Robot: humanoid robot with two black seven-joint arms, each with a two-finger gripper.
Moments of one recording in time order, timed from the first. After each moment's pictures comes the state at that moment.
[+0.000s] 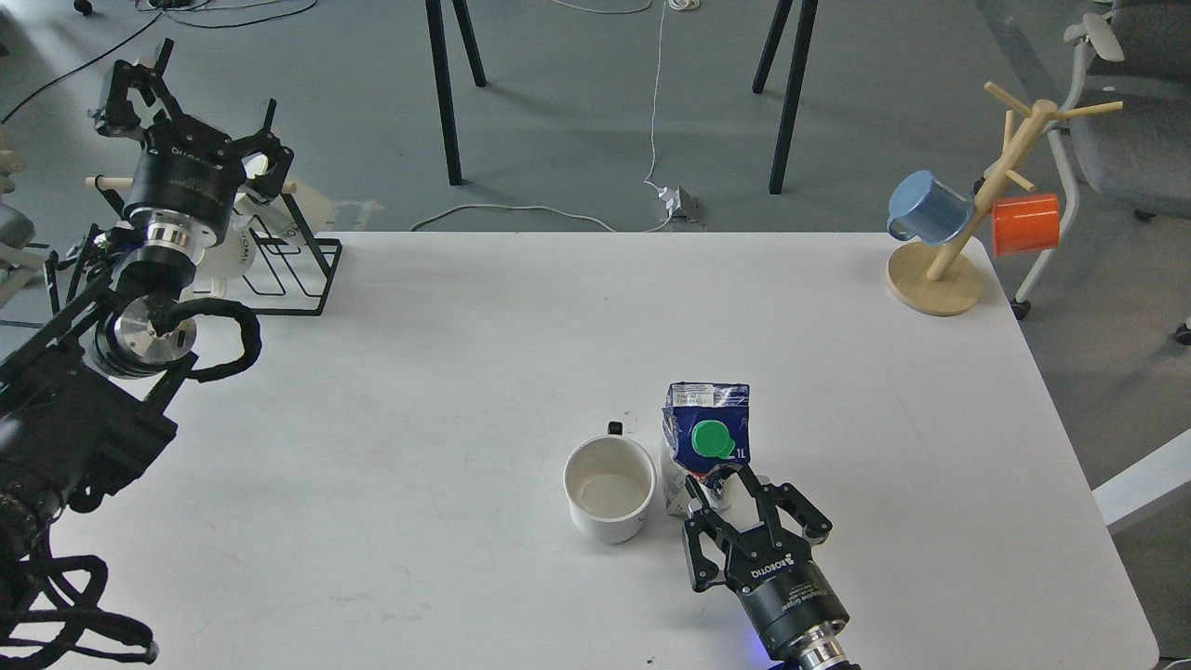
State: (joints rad) left arm -0.71 0.35 -0.91 -0.63 -0.04 -0.42 -0.41; right arm -0.25 0.00 0.90 1.30 0.20 0.49 0.18
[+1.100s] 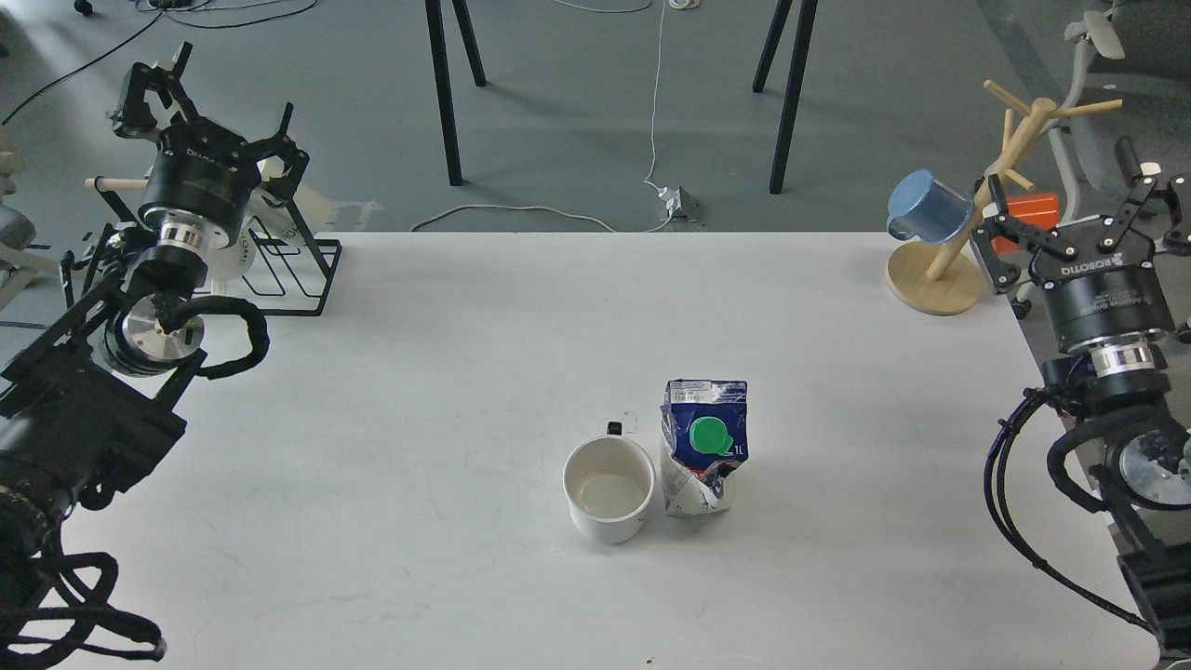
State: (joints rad) left arm -0.72 0.34 -0.92 -0.63 -0.05 -0.44 -0.34; right arm 0.31 -0.38 1.35 1.12 0.15 0.49 0.18
